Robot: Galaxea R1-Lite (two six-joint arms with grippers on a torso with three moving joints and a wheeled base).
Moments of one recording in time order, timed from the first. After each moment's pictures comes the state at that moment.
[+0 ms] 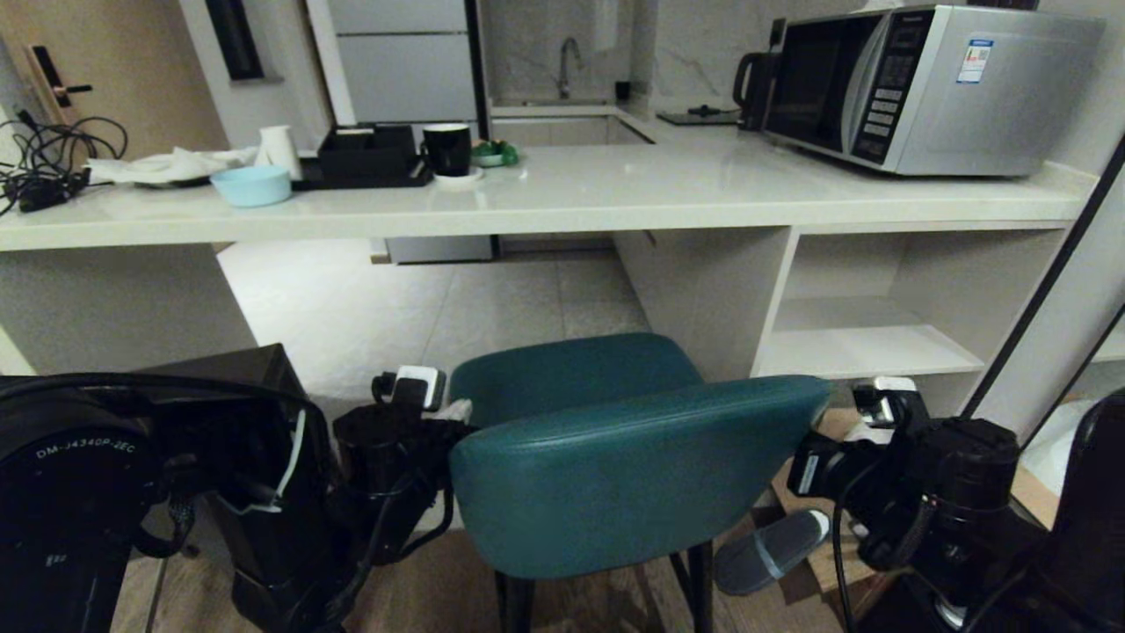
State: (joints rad) left arm -0.54 2.22 -0.58 -1.52 0.24 -0.08; right arm 0.36 2.03 -0.30 -1.52 -0.10 0.18
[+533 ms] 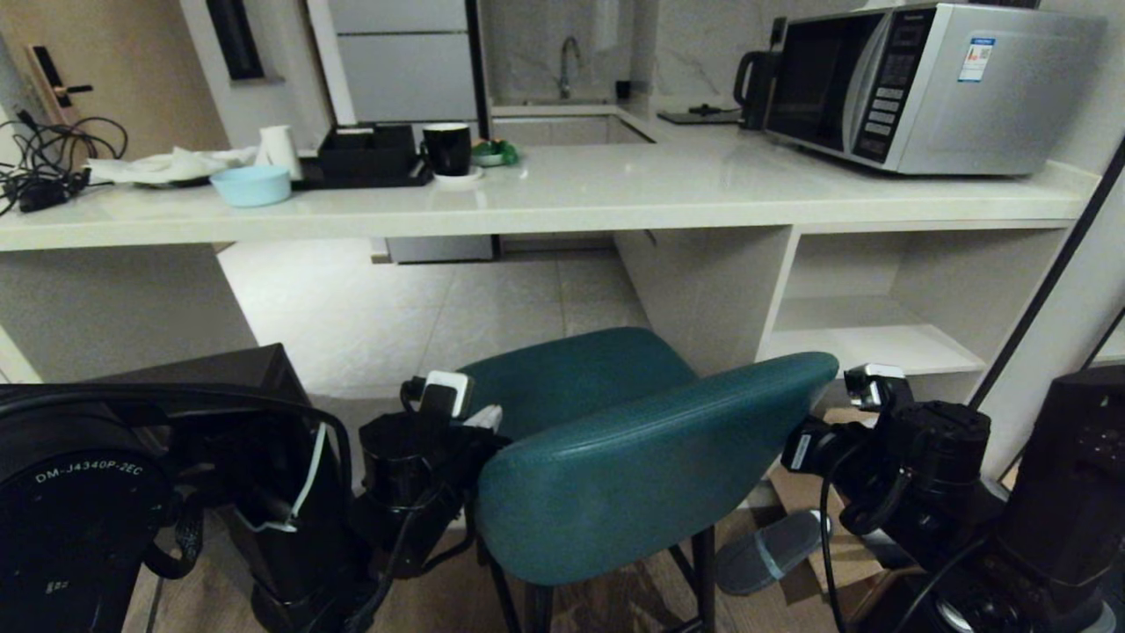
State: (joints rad) left arm -0.60 2.21 -0.58 -1.52 0.25 -0.08; right arm 0.29 2.11 -0.39 -1.52 -0.09 0.18
